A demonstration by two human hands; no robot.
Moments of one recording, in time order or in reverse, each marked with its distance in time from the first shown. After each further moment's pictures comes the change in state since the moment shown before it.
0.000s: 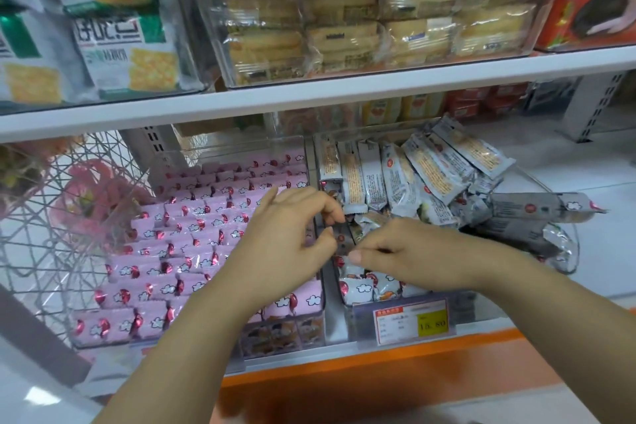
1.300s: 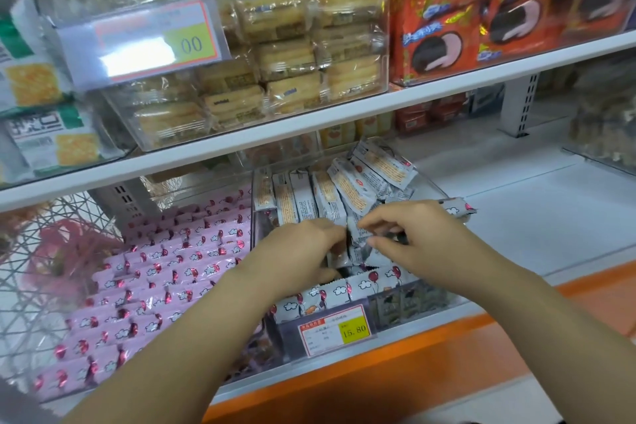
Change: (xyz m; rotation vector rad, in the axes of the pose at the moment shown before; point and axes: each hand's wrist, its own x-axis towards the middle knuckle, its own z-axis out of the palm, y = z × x) left_hand 0.053 0.048 0.041 0.522 -0.451 0.199; right_hand -0.068 0.046 -0.017 -0.015 0.623 0.018
